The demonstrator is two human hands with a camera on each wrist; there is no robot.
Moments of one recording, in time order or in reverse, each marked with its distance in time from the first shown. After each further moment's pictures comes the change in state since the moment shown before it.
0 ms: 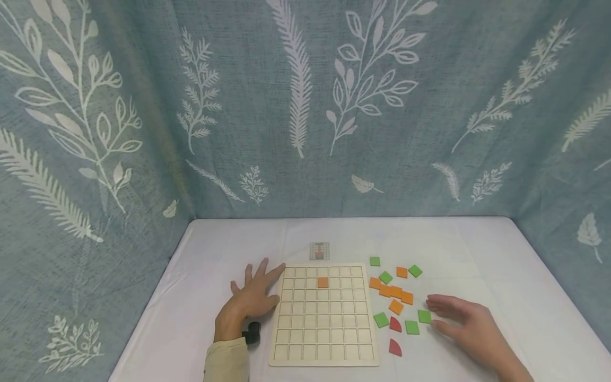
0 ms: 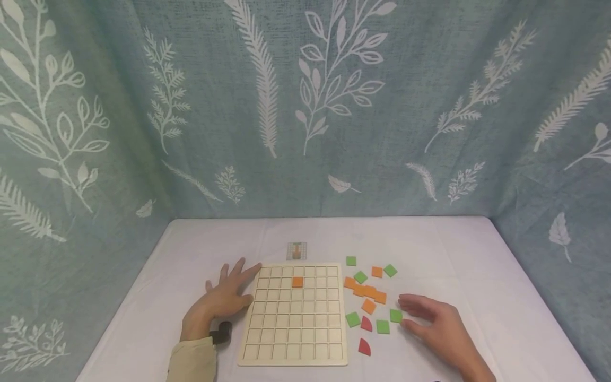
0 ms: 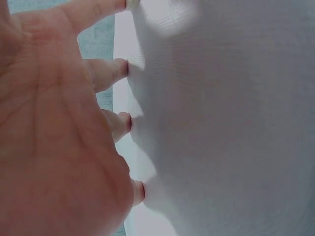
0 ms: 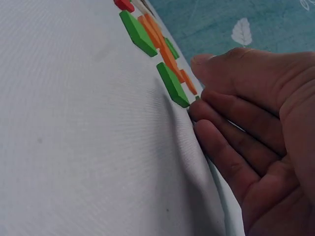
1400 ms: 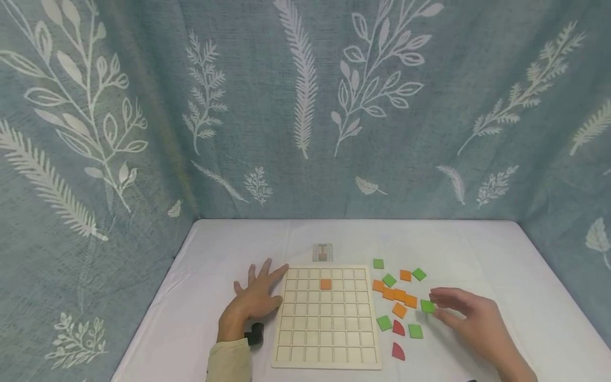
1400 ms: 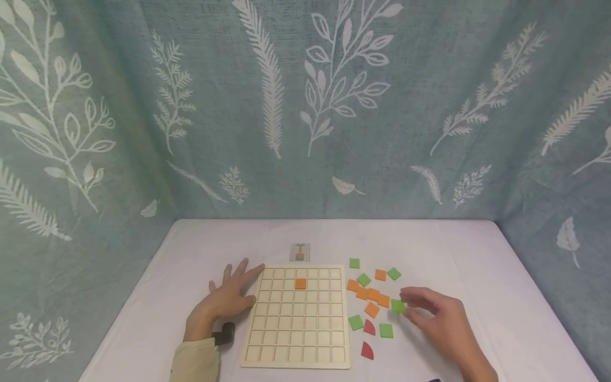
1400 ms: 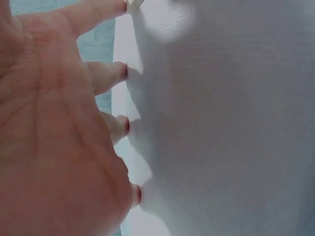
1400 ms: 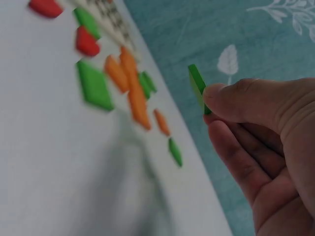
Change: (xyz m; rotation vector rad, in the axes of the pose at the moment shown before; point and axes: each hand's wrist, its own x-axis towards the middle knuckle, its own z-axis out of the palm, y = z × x) left_hand -0.001 0.000 0.001 -0.059 0.010 -0.010; right_hand 0.009 -0.019 -0.005 -0.106 0.199 -0.226
